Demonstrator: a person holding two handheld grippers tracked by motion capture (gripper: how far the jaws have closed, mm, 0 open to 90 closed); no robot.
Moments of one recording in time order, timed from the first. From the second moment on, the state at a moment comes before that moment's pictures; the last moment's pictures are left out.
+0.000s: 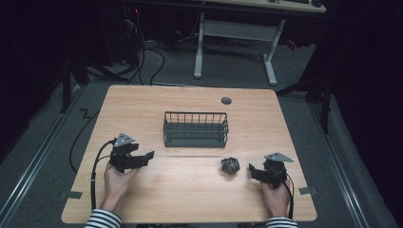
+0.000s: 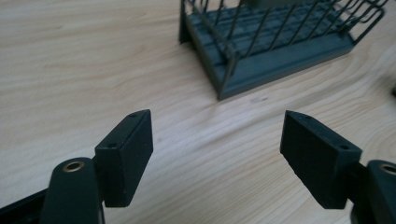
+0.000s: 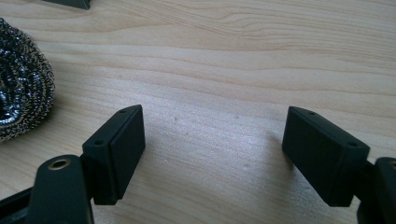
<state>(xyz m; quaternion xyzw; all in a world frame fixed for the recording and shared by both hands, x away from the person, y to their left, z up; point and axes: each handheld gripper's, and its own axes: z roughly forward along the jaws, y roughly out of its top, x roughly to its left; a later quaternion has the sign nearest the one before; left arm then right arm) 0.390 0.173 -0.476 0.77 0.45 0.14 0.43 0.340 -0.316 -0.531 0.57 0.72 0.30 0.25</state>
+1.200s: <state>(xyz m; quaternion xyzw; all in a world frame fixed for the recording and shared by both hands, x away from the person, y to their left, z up) 0.453 0.125 -0.440 0.76 0.45 0.11 0.44 0.339 -0.315 -0.531 0.57 0.73 0.30 0.25</state>
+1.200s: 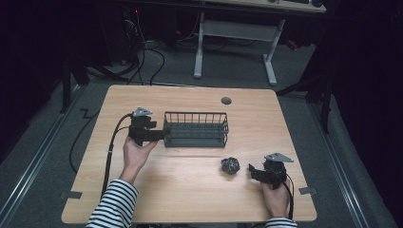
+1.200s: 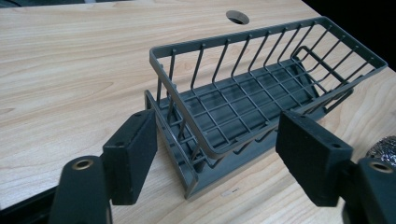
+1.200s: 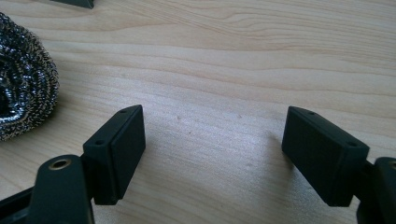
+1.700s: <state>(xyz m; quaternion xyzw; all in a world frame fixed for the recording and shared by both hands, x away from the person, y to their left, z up) 0.458 0.120 -0.450 0.77 0.46 0.11 0.43 0.339 -0.315 -0.531 0.57 0.73 0.30 0.24</state>
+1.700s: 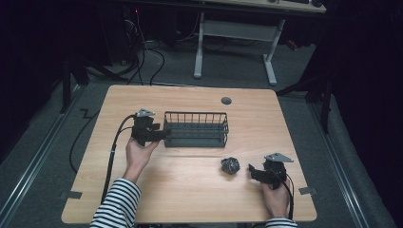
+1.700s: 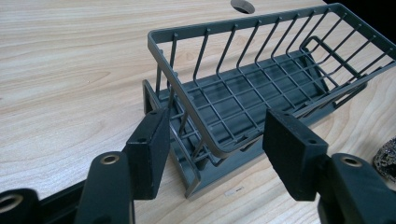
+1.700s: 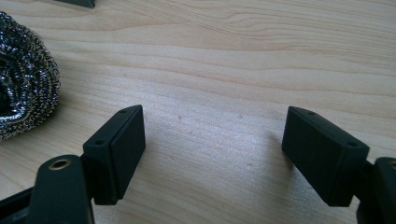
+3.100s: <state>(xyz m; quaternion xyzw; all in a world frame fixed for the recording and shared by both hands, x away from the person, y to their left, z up) 0.448 0.115 -0.450 0.78 0.46 0.11 0.42 0.339 -0.315 -0.531 0.56 0.73 0.30 0.25</state>
